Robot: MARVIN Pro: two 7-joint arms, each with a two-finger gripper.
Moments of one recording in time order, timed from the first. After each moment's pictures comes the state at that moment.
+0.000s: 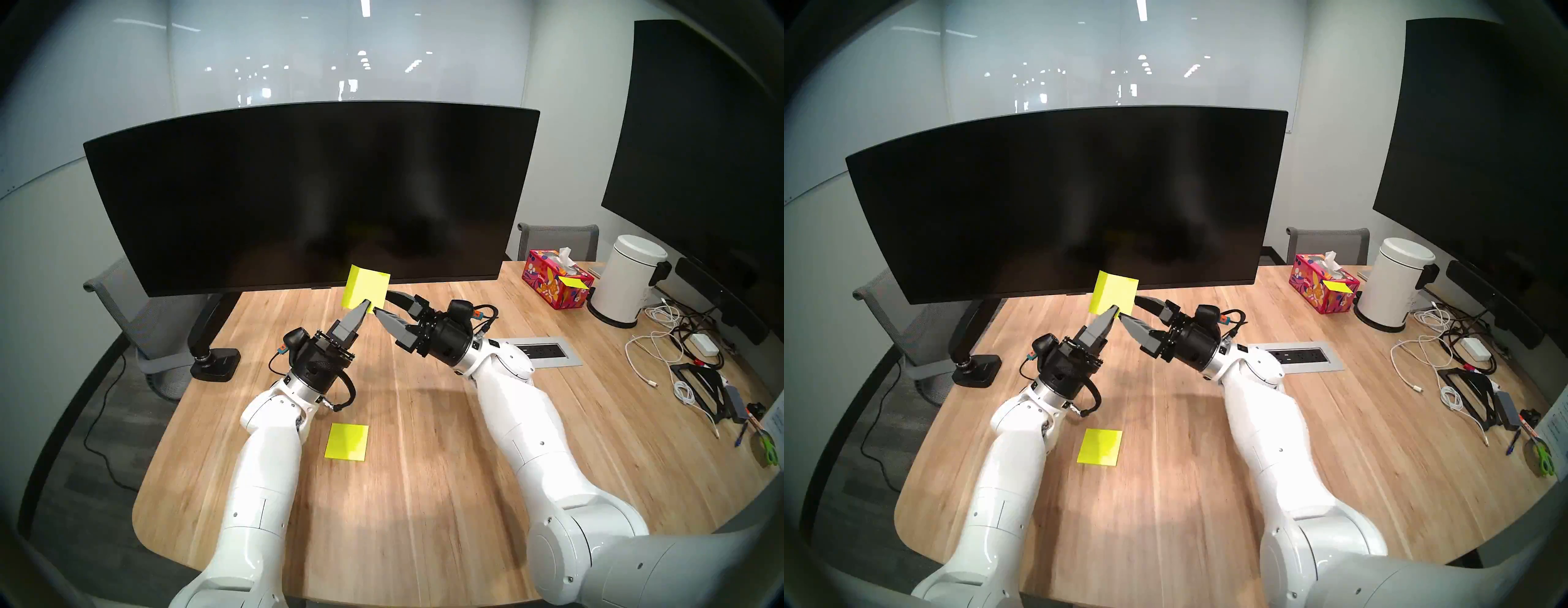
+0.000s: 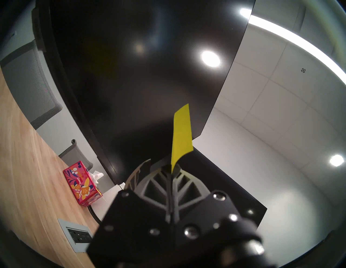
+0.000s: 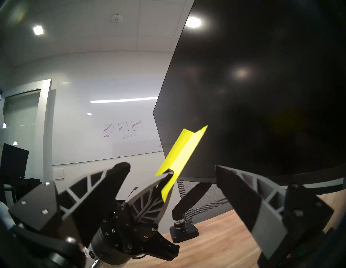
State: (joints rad) left arm 1.39 -1.64 -1.72 -1.28 -0.95 0.52 -1.08; right arm -1.07 -1.59 1.56 -1.01 0.47 -0.03 1.35
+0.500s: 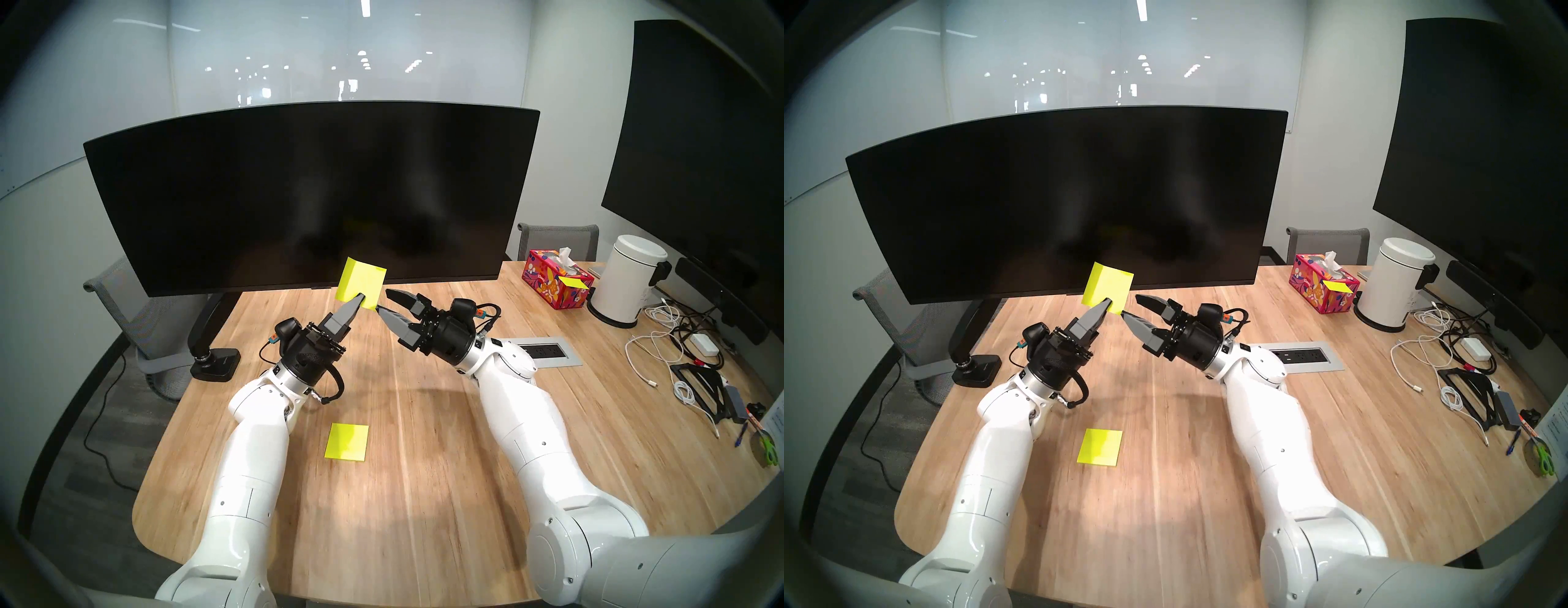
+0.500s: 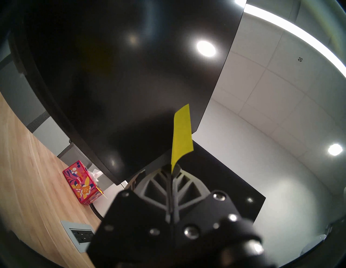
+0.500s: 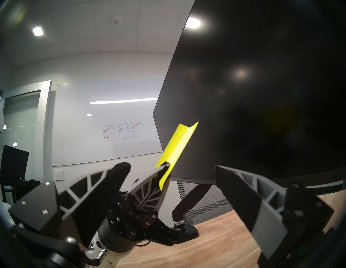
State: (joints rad) left arm 1.34 -1.56 -1.72 -1.29 -0.92 0.56 -1.11; right arm -1.08 -1.59 1.58 -1.02 0.46 -0.01 1.35
